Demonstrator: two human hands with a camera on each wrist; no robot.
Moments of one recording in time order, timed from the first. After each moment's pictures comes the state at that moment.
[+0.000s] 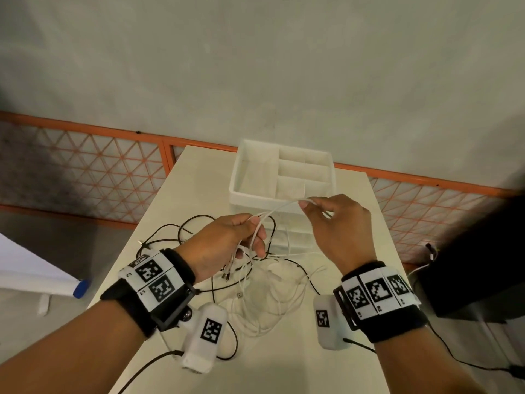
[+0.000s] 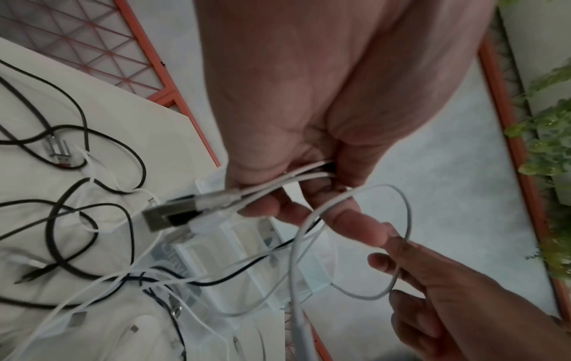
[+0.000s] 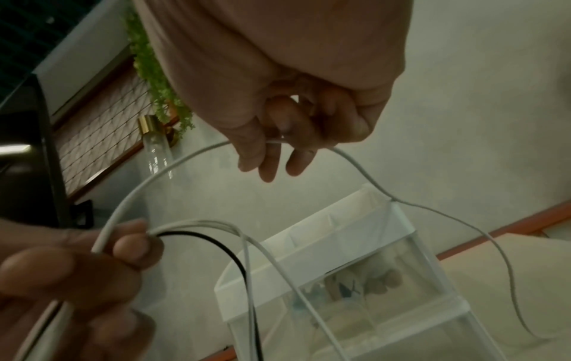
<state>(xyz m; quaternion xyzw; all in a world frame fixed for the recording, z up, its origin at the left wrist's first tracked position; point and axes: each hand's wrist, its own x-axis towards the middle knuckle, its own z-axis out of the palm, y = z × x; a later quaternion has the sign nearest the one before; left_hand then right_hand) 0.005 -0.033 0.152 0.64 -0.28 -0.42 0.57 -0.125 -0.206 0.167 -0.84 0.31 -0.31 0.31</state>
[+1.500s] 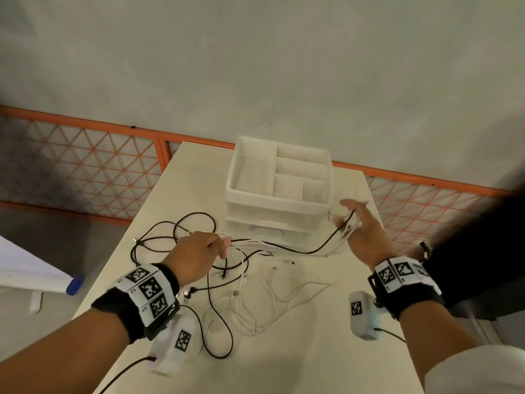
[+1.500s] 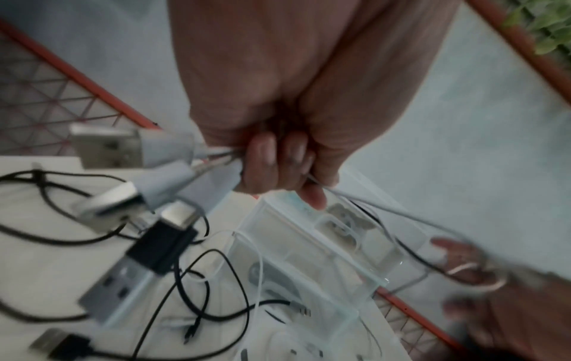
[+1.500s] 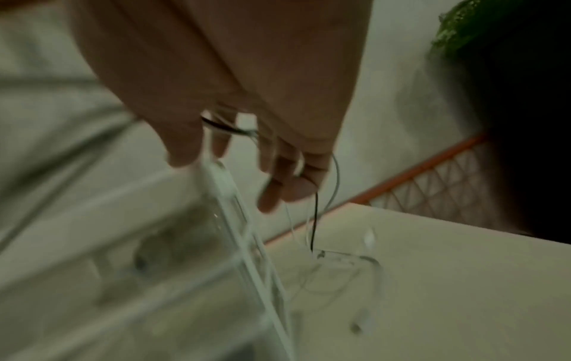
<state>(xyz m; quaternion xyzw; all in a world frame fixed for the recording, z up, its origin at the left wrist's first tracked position) 0.031 -0.012 0.102 0.86 -0.29 -0.27 0.34 -0.154 -0.300 0.108 -0.84 0.38 -0.16 0.35</state>
